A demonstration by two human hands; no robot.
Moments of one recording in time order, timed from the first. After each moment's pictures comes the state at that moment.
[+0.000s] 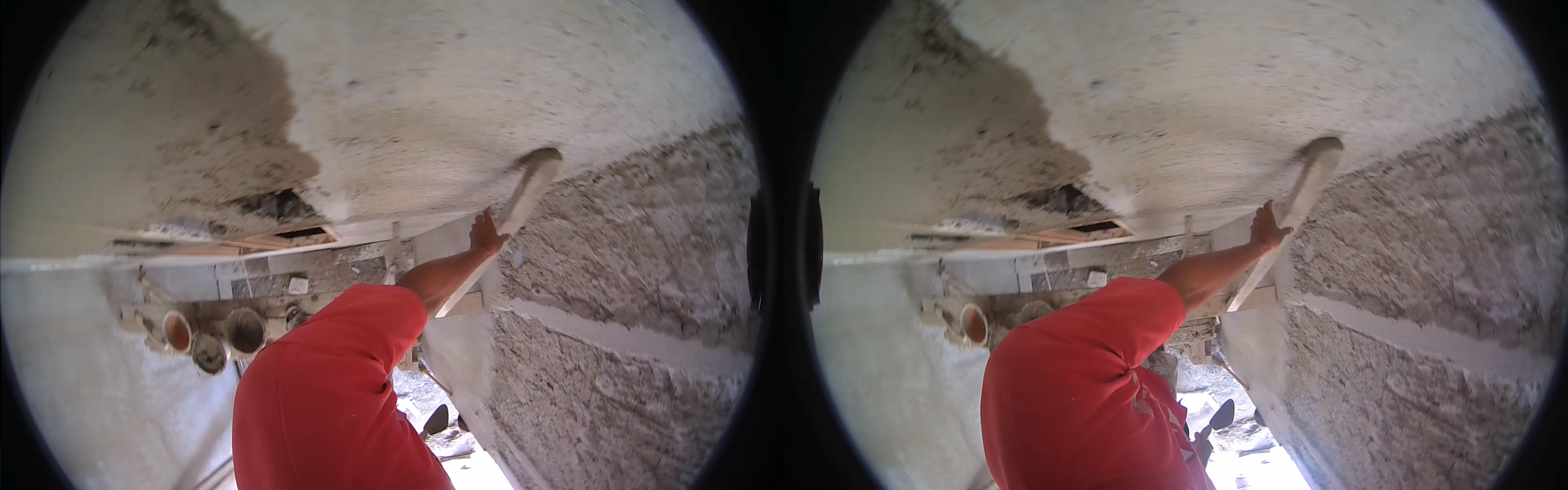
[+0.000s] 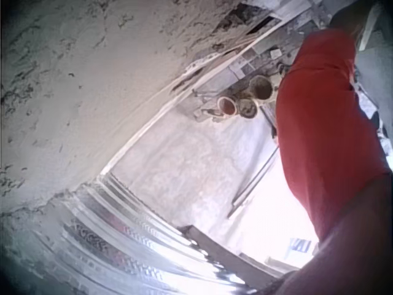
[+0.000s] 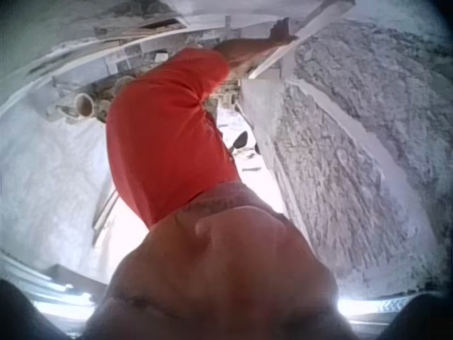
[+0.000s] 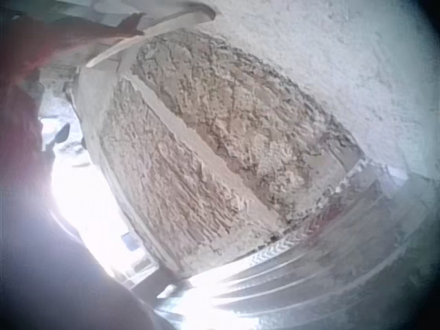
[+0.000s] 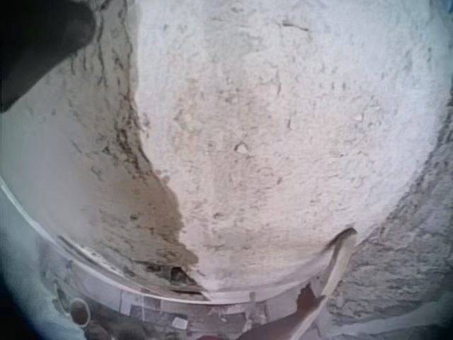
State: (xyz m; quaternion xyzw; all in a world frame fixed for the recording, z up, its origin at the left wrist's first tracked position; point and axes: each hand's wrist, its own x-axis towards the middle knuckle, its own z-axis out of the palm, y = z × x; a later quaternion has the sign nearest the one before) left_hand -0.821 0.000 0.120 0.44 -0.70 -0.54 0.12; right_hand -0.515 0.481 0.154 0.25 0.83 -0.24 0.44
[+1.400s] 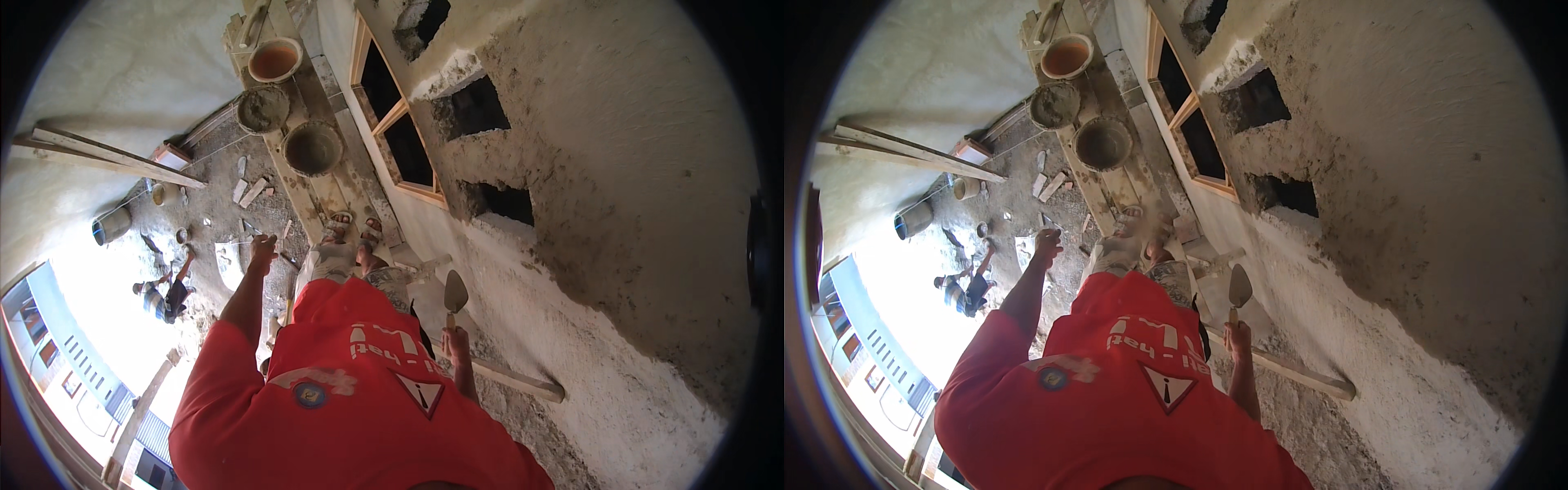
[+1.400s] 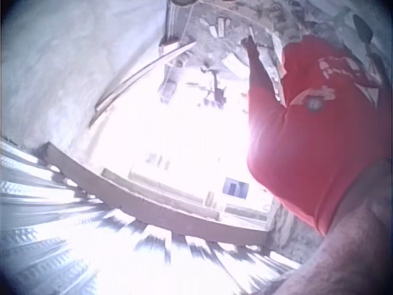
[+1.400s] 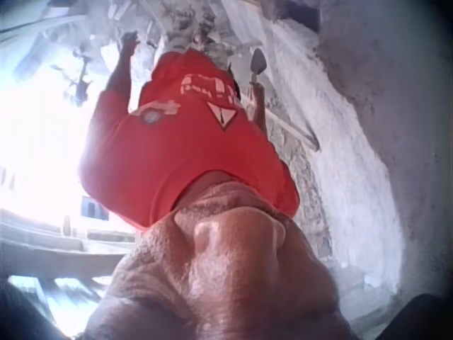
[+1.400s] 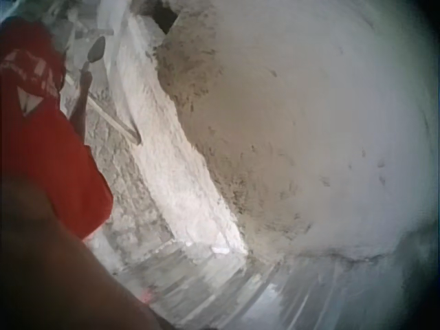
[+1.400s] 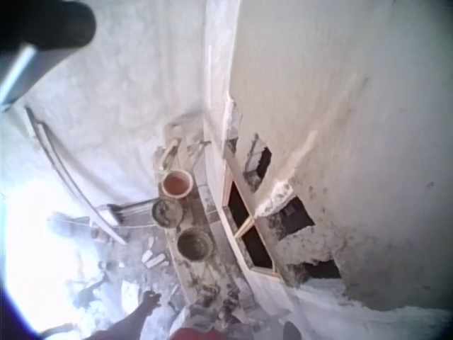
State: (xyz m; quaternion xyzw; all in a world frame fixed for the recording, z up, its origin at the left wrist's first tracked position) left_hand -0.029 0.286 0.000 0.78 0.20 -0.44 0.39; right_hand -0.563 0.032 0.156 -0.37 0.72 0.08 0.58
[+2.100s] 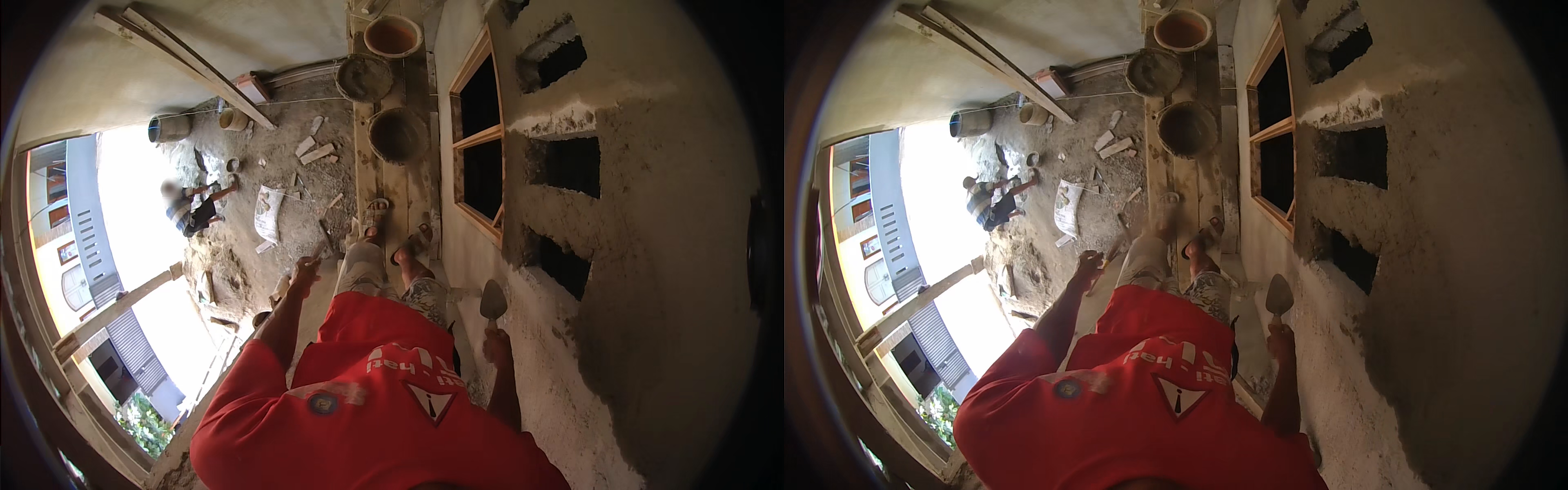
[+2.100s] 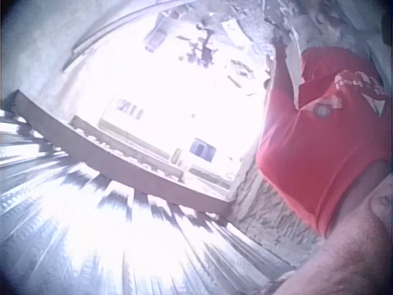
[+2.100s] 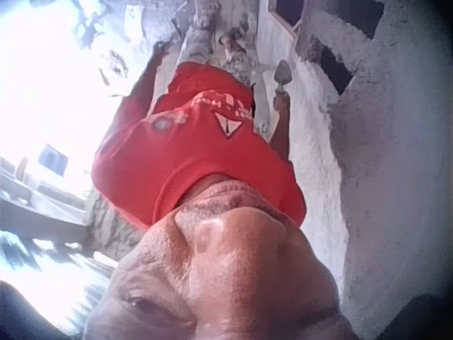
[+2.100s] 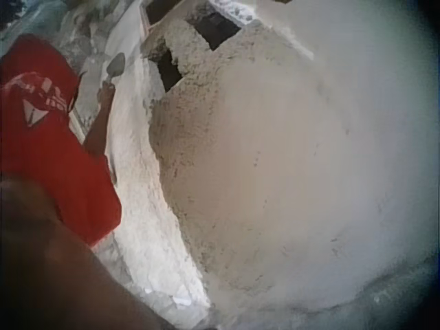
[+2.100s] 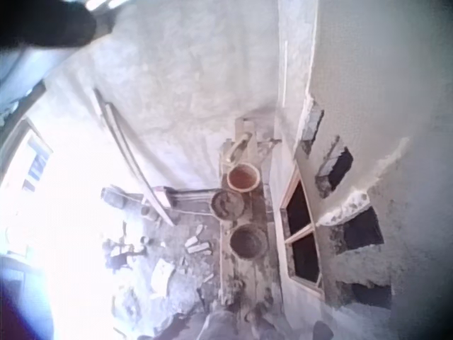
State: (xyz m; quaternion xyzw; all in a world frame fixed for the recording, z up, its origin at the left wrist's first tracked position) left_hand -0.193 0.415 -0.030 0.75 0.30 -0.38 0.45; right_hand -0.510 -0.100 0.122 -0.47 0.64 0.30 0.52
